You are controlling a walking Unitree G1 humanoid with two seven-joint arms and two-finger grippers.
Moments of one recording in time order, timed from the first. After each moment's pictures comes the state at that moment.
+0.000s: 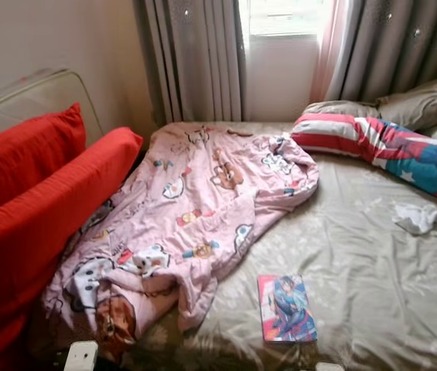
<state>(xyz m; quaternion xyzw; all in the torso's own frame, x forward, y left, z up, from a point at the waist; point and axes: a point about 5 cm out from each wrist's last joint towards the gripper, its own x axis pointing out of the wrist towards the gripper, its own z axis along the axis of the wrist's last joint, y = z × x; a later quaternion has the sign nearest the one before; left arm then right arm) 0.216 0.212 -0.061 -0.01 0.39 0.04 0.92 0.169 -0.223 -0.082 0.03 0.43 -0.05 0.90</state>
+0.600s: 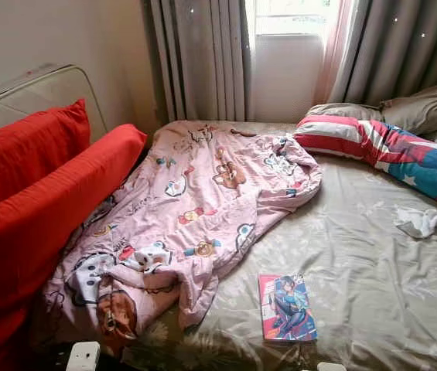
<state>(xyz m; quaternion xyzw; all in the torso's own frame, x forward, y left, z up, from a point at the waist) 0.216 0.212 -0.061 -0.02 0.39 0.04 0.92 0.173 -0.221 -0.080 0.03 0.41 -0.05 0.91</state>
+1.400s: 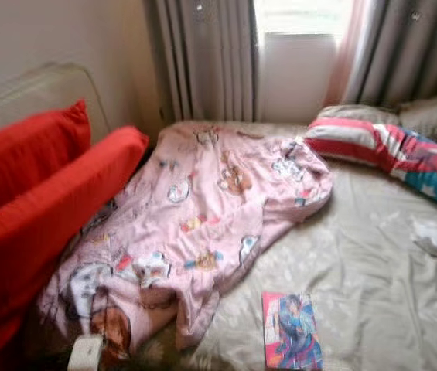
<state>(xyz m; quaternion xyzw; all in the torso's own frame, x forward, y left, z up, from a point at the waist) 0.211 0.220 -0.062 -0.02 0.40 0.05 0.92 0.185 -0.210 -0.074 0.04 0.38 -0.03 0.92</state>
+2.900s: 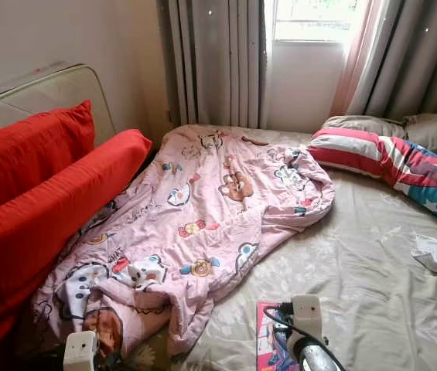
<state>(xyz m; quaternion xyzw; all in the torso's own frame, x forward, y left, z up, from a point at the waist) 0.227 0.210 -0.047 -0.06 0.28 0.05 0.96 0.272 -0.188 -0.016 0.01 0.22 0.01 0.97</state>
